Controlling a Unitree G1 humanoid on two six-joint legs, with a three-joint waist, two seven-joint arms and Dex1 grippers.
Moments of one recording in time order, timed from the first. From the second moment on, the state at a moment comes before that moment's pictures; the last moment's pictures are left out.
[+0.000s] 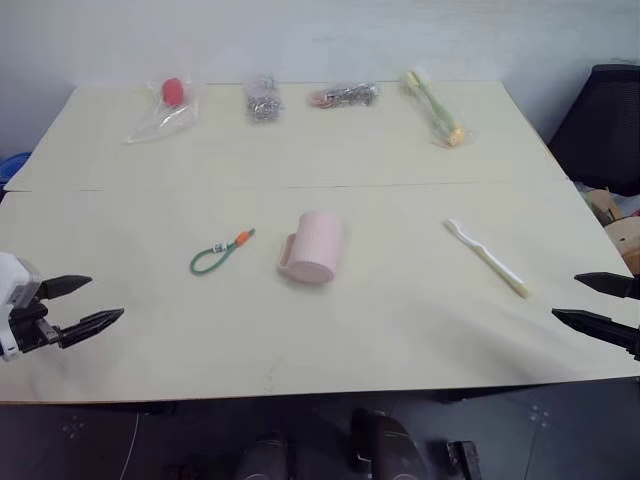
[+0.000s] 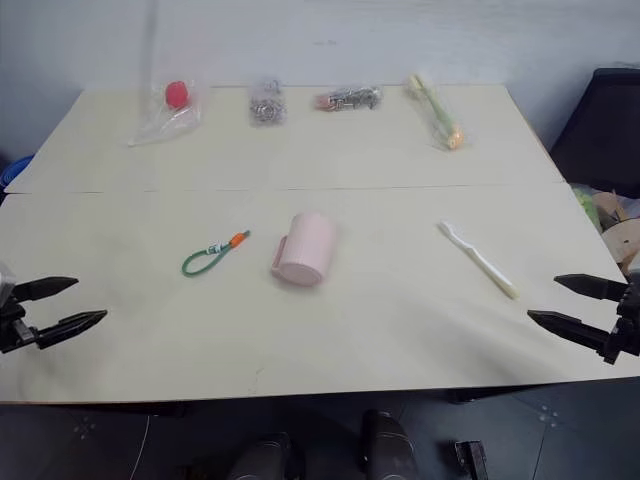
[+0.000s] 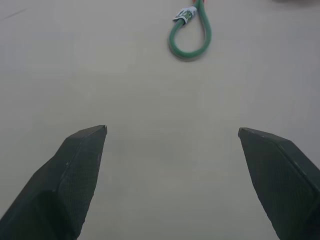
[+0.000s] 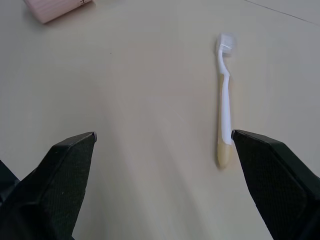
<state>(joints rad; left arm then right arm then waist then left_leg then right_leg) 0.15 1.00 0.63 0.09 -0.44 0.34 -1.08 0.13 -1.03 -0.69 -0.03 0.55 0.55 1.30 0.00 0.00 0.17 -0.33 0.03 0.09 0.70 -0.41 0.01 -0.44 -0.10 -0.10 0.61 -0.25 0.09</state>
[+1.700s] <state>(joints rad) -0.45 0.95 0.19 0.27 -0.32 0.40 -1.01 0.13 -0.97 -0.67 -0.46 0.81 0.75 1.12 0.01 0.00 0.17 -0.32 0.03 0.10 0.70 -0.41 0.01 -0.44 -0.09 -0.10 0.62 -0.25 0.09</state>
